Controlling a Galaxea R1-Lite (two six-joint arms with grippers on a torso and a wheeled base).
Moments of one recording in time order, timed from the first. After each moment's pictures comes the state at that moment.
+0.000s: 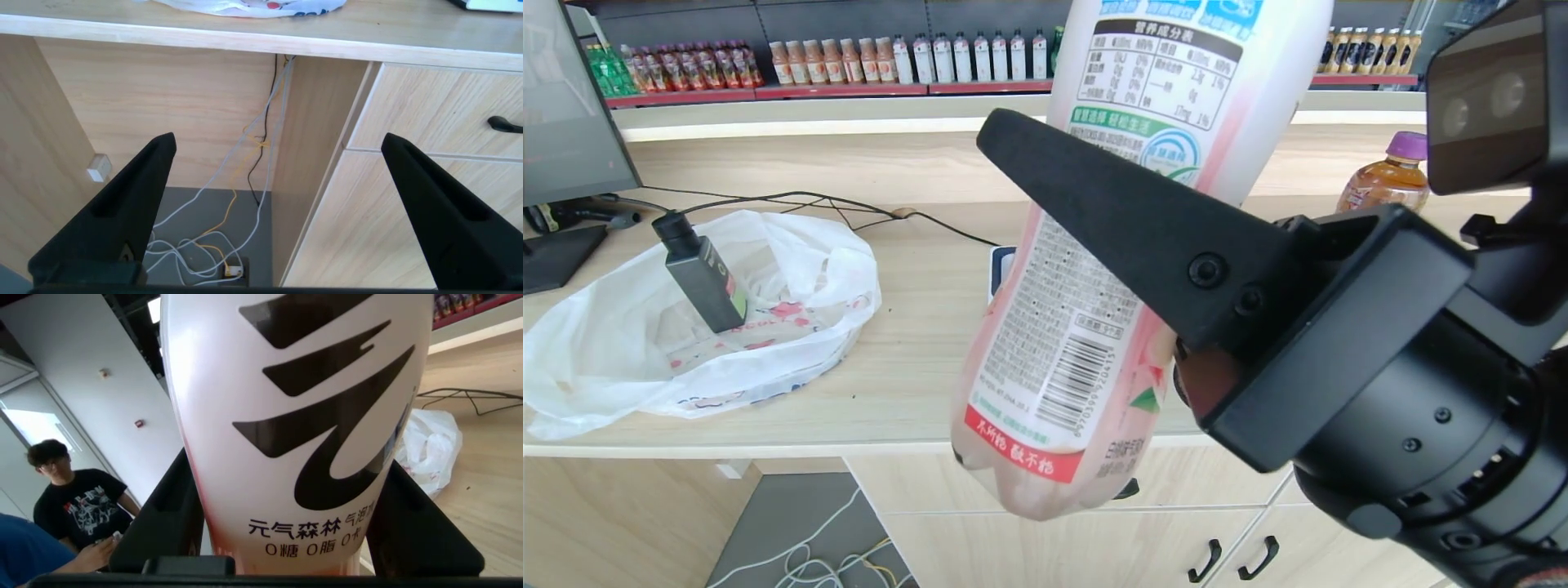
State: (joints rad) left arm 0.00 0.00 0.00 0.00 0.00 -0.01; right arm 1.11 1.59 -0.80 -1.29 -0.01 0.42
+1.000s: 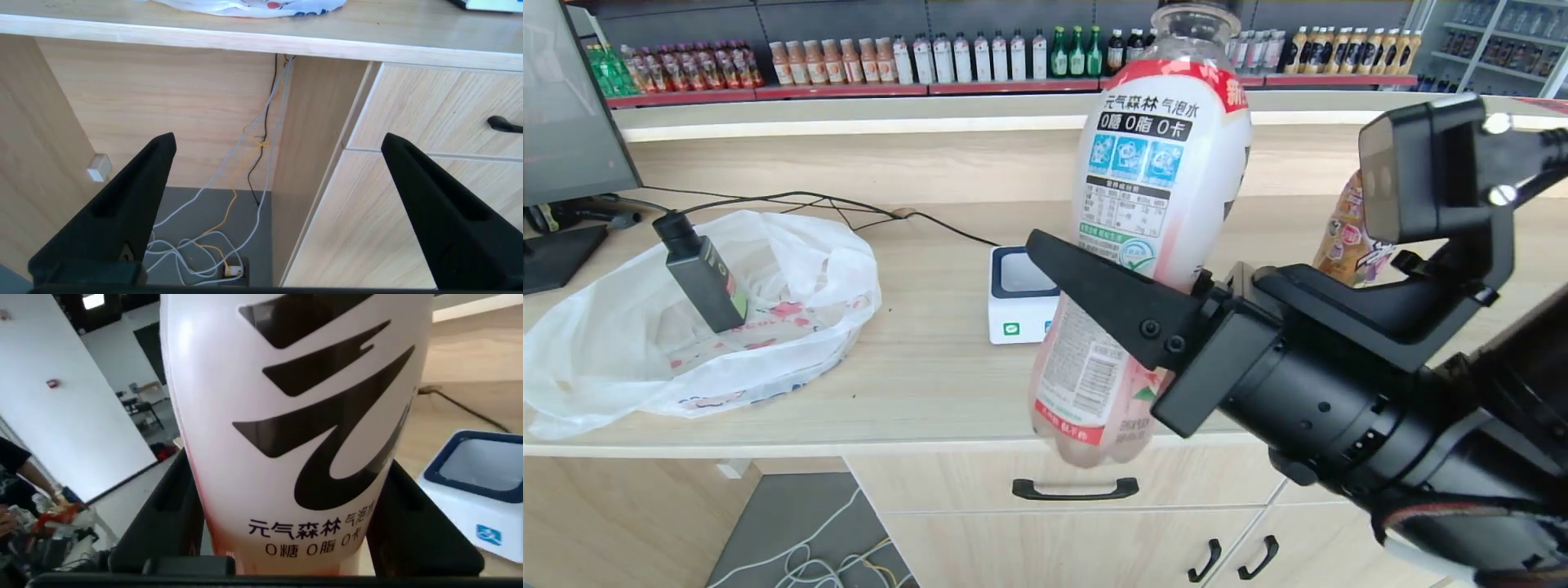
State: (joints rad) left arm 0.00 0.00 0.00 0.00 0.00 -0.01; right arm 0.96 1.61 -0.74 -1.25 0.01 0.25
